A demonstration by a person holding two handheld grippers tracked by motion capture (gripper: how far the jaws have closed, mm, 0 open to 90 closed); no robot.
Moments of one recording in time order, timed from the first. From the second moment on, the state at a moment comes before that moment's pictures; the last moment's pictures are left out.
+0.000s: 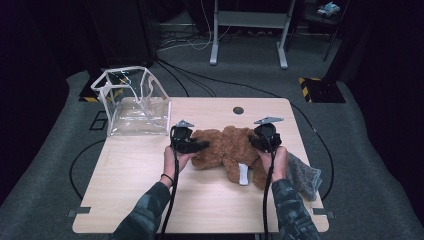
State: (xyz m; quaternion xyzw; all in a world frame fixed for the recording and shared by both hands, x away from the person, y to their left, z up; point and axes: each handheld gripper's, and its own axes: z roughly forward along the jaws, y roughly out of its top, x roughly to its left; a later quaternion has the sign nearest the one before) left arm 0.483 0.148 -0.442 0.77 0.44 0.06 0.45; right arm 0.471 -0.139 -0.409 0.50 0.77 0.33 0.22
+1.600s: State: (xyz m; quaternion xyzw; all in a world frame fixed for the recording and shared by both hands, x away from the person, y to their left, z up) left arm 0.417 0.197 -0.475 0.78 0.44 0.11 0.44; right arm 0.404 -0.272 -0.476 0.62 0.73 0.22 0.20
